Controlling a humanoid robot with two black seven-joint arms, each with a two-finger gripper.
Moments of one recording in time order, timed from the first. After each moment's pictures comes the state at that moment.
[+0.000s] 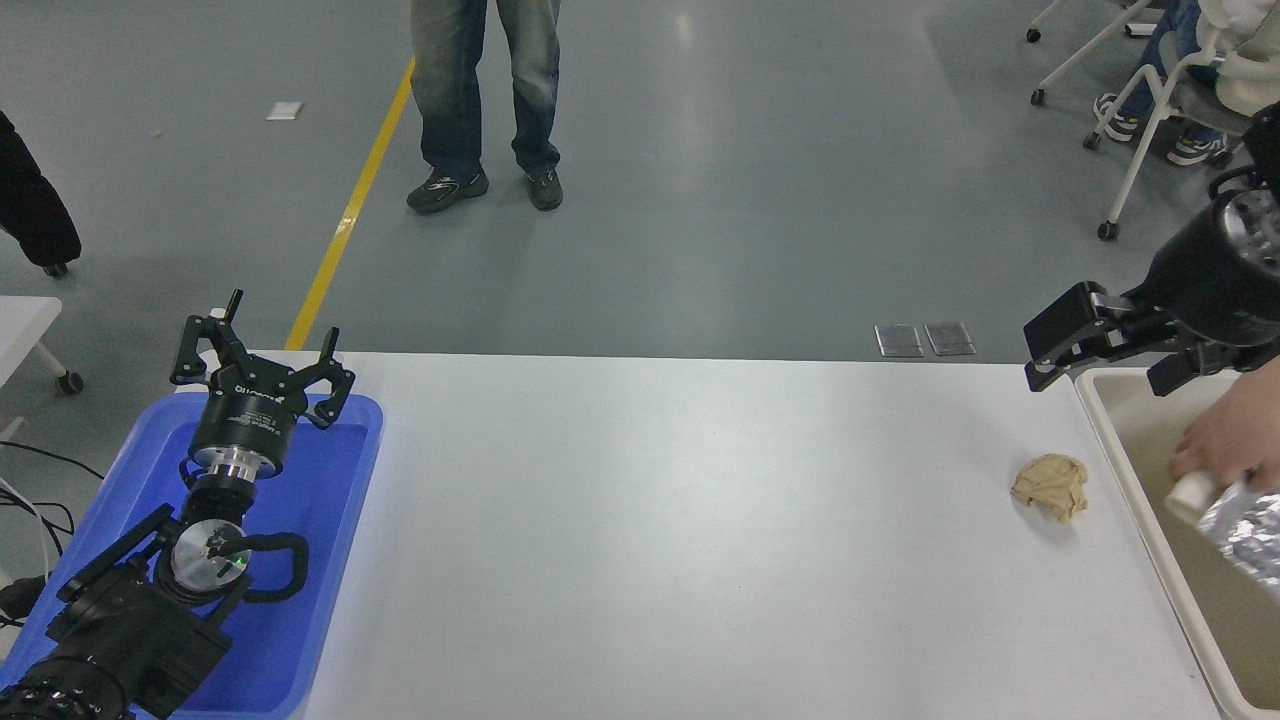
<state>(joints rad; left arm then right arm) -0.52 0.25 -0.99 -0.52 -0.07 -0.60 -0.42 2.32 -0.61 -1.27 1.47 -0.35 0.79 -0.09</state>
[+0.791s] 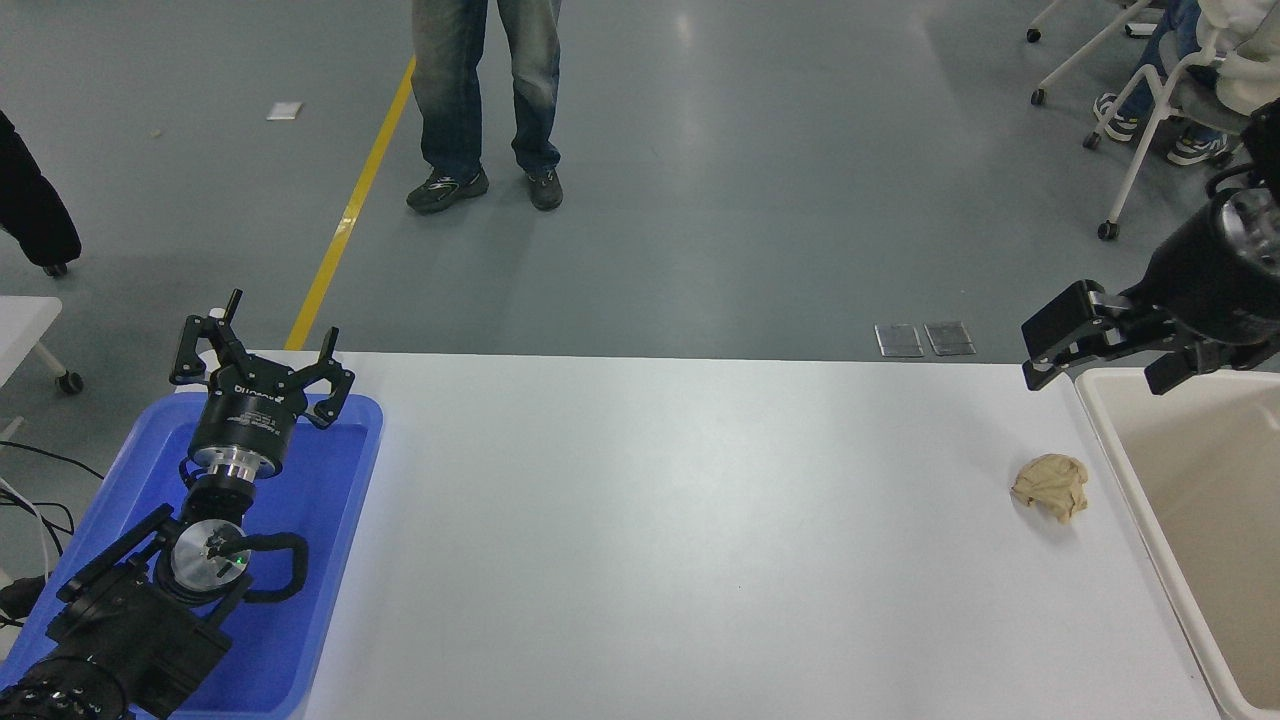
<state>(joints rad) -0.52 0.25 -1.00 -0.52 -0.07 -0.60 -0.42 2.32 -0.60 -1.27 1.47 -0.35 0.79 -0.09</state>
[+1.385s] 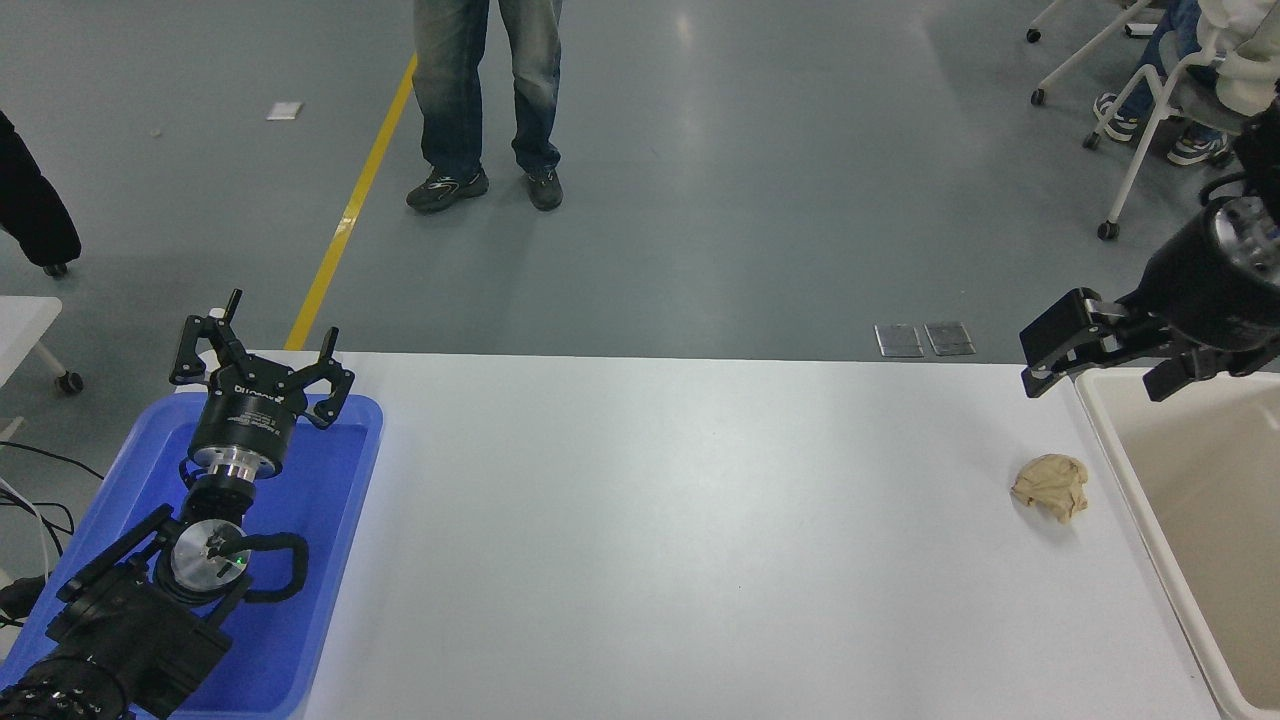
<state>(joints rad) -0.52 0.25 -1.00 -0.52 -0.07 -0.60 -0.42 2.28 -0.60 -1.26 1.46 -0.35 0.79 -0.09</state>
